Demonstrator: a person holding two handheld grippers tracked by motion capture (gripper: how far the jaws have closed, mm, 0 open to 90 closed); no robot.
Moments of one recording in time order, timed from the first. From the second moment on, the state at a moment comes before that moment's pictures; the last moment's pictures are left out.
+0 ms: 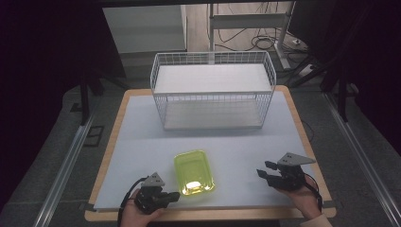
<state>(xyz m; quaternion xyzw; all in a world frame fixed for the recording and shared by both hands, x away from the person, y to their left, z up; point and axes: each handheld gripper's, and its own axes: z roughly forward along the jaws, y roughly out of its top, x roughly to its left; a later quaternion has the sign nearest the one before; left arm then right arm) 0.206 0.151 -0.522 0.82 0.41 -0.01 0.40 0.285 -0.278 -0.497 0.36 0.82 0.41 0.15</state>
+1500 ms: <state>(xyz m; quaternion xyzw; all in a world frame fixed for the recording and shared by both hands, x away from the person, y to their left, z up) 0.249 0.012 -0.521 0.84 0.37 0.02 0.39 0.285 -0.277 -0.496 0.36 0.82 0.41 0.15</state>
